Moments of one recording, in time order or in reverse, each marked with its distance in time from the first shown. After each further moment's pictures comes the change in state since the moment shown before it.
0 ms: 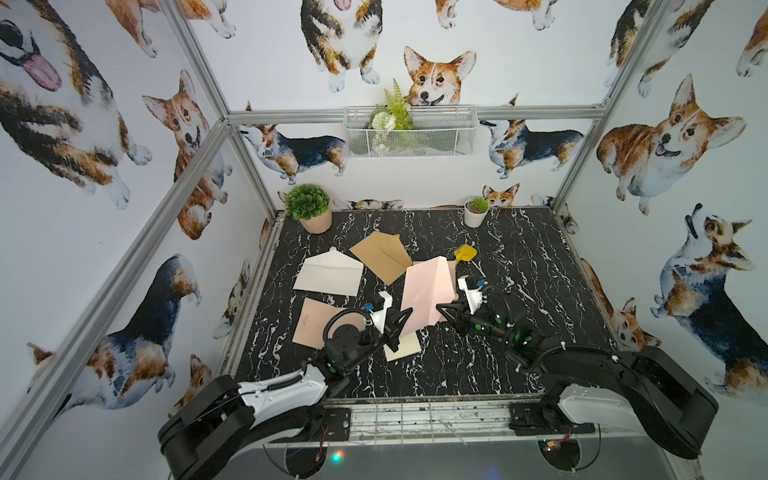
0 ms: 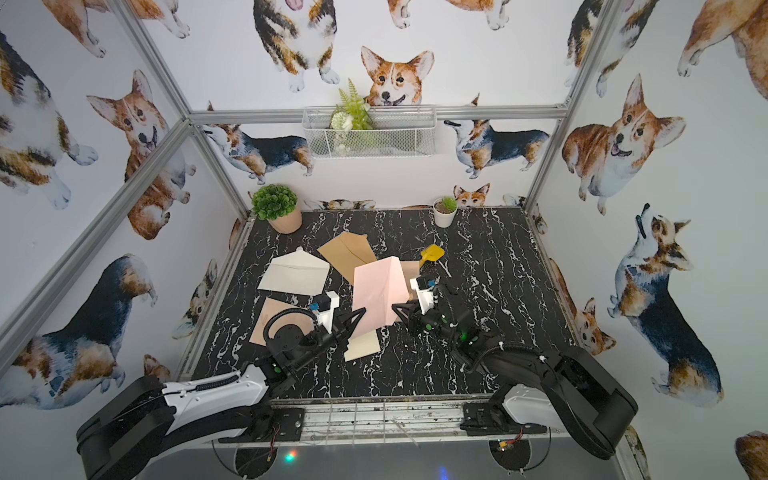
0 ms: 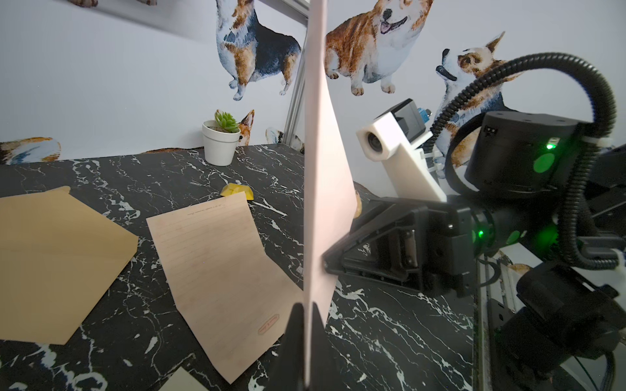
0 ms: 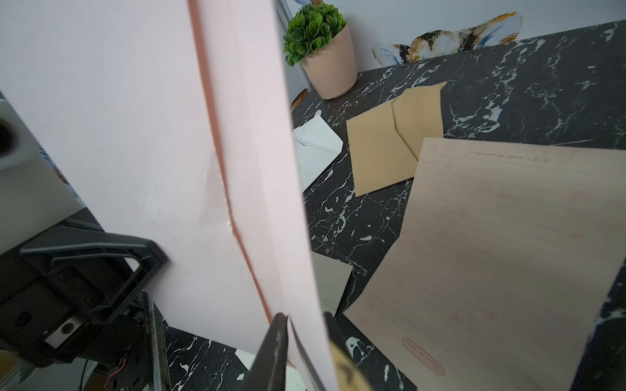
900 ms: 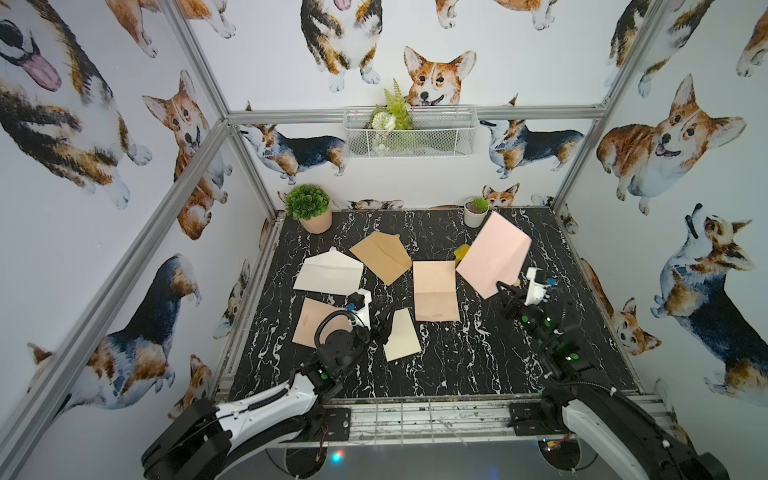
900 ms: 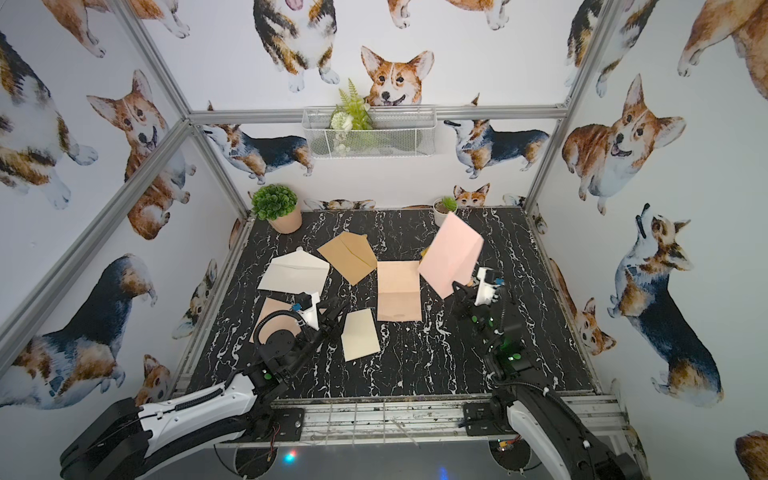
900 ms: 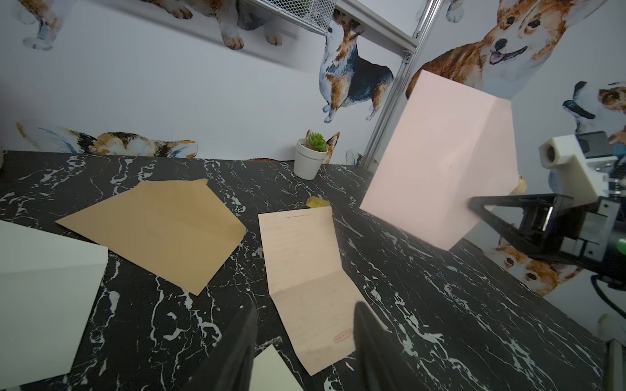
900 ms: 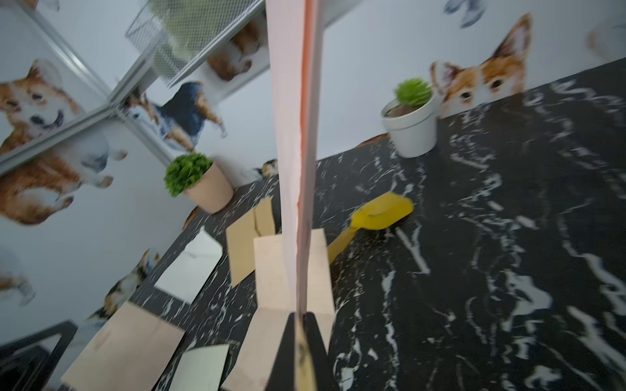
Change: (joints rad) left arm 0.005 -0.166 -0.039 -0.150 -0.344 -0.021; right arm -0.486 -0.538 -0.119 -0.309 0.116 0.075
